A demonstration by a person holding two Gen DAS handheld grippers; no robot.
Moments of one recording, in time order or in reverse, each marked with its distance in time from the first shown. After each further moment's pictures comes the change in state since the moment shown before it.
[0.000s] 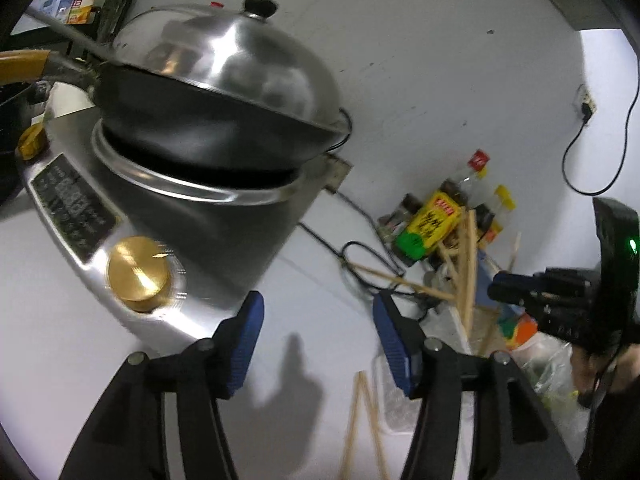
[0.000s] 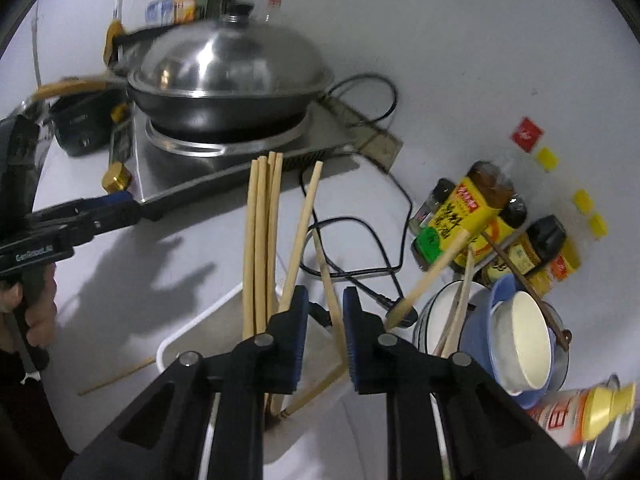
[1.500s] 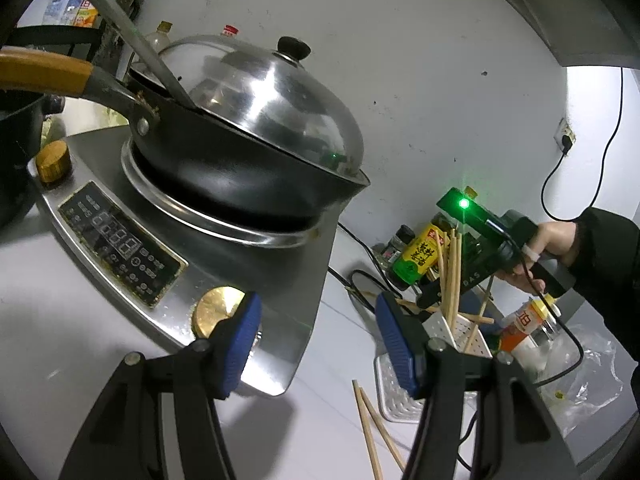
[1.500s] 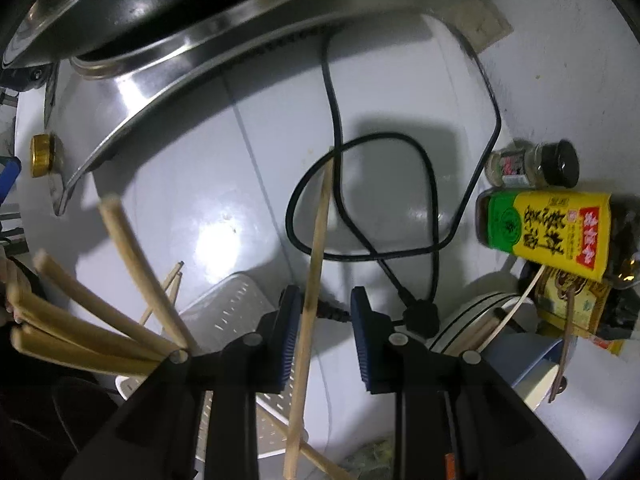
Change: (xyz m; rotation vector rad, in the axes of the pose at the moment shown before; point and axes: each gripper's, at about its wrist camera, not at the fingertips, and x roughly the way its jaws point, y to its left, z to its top) left arm -0.040 0.047 0.015 -0.013 -0.079 -0.109; right arm 0.157 -0.016 0.099 -0.133 0.714 0.186
